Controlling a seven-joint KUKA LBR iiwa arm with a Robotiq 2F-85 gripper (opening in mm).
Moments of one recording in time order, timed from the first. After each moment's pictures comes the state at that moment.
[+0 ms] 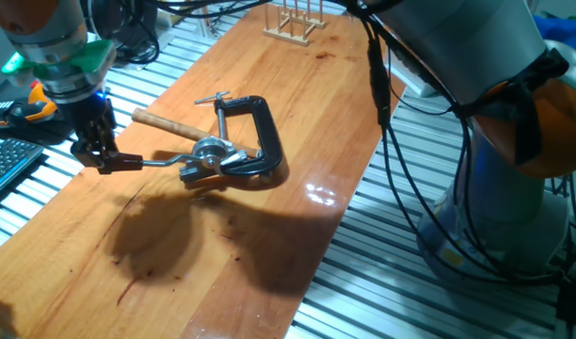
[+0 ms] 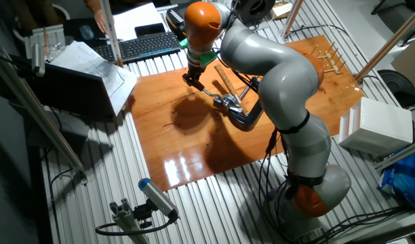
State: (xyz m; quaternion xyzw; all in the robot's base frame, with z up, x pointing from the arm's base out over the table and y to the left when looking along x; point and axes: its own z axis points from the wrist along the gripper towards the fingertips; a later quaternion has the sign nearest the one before) arm 0.657 0.238 0.168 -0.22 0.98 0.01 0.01
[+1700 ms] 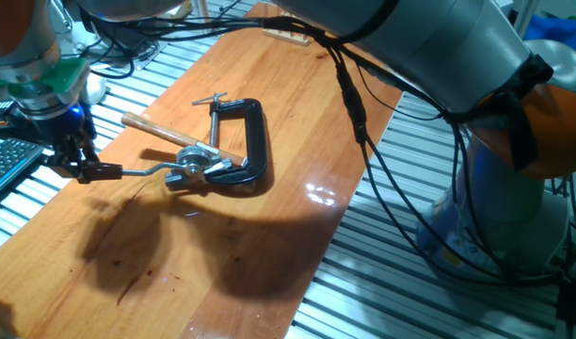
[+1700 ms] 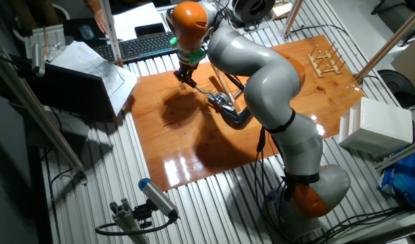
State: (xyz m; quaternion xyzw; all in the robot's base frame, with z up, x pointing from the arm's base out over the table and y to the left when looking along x) arm 0.690 0.255 0.150 -0.20 0.98 -0.01 0.01
